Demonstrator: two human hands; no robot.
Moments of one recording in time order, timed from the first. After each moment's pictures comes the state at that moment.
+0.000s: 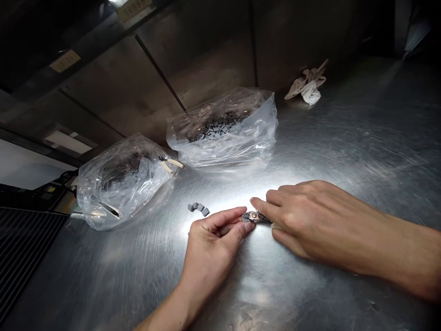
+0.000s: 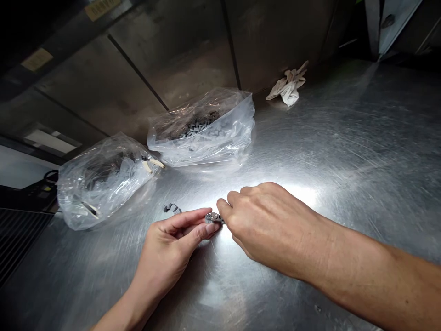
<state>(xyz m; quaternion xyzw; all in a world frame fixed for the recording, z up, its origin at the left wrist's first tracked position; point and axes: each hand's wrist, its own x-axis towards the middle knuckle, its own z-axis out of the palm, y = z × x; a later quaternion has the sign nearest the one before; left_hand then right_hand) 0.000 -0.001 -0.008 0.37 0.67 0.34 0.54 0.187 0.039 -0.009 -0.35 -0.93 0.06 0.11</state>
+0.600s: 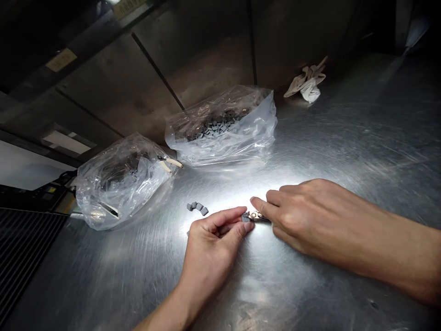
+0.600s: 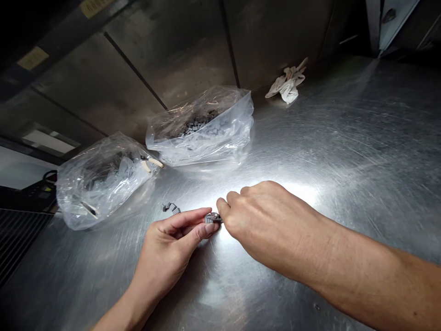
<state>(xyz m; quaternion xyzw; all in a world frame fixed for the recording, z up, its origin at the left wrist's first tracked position) 0.000 -0.003 -0.010 0.40 0.68 0.34 0.52 0.189 0.037 -0.006 -0.33 -0.94 0.03 0.11</state>
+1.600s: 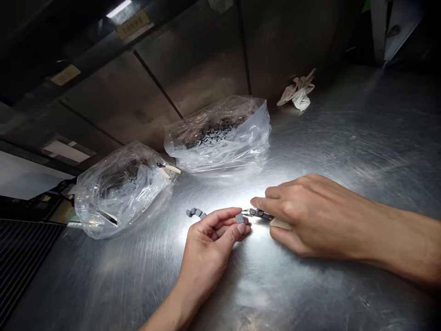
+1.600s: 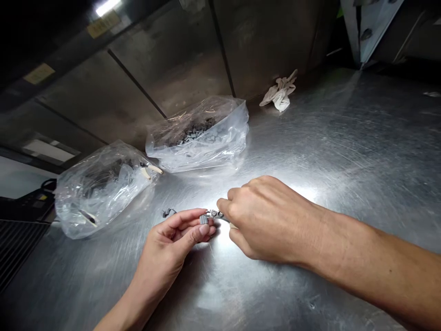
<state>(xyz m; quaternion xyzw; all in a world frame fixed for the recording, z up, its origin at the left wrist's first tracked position) -0.008 0.000 -0.012 0.38 0.61 0.37 0.59 0.195 0.049 -0.002 -0.38 -0.91 0.11 0.08</state>
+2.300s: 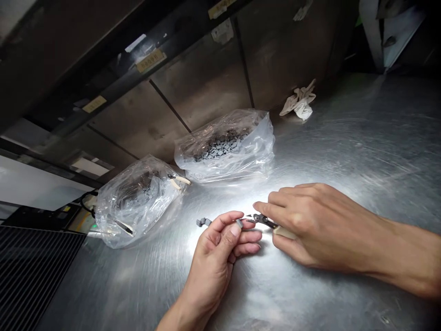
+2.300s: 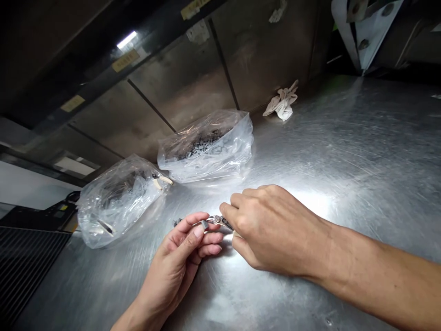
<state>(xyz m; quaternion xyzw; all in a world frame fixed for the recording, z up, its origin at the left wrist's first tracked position) -0.013 0.000 -0.006 0.28 0.51 0.44 0.68 0.190 0.044 -0.008 -0.36 -0.90 0.06 0.22</state>
